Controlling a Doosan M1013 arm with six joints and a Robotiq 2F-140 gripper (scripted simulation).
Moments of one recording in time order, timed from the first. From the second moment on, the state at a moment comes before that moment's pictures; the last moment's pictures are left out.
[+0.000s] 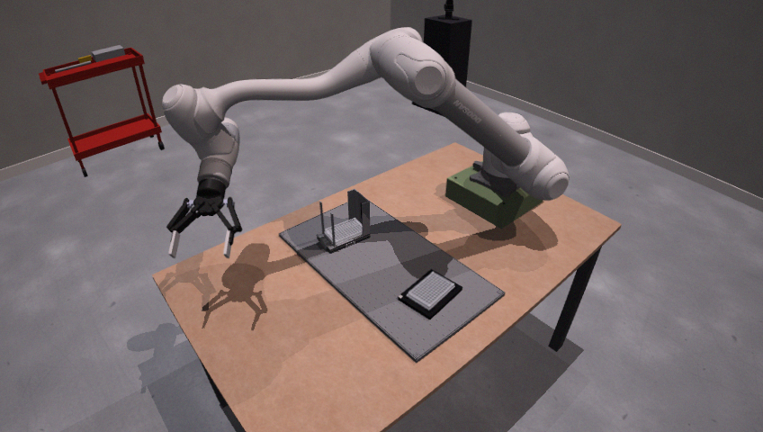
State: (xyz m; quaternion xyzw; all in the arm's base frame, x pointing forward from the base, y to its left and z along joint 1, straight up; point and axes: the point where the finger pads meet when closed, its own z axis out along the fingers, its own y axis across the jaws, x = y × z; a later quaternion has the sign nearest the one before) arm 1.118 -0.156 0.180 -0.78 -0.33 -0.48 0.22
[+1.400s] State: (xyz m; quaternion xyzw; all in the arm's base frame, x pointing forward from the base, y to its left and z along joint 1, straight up) arm 1.027 -0.005 0.152 -0.86 -0.29 -0.32 0.27
